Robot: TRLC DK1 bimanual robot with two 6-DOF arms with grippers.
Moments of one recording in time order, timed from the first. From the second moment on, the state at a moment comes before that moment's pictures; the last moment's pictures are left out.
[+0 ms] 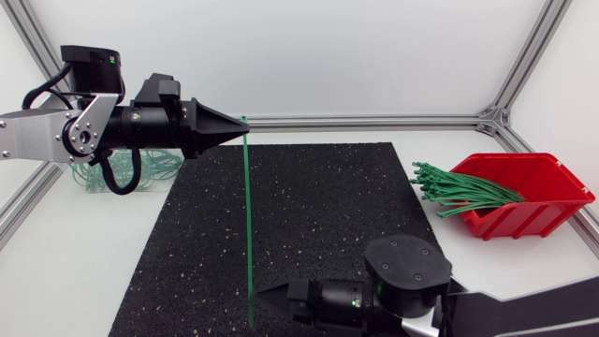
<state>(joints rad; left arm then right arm) -0.14 1.59 1.00 0.13 1.20 -0.68 0.98 1.58 0.31 0.97 -0.33 -1.90</state>
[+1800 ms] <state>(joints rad) -0.19 1.55 0.97 0.13 1.20 -0.68 1.03 1.41 0.28 0.90 -0.28 -1.62</state>
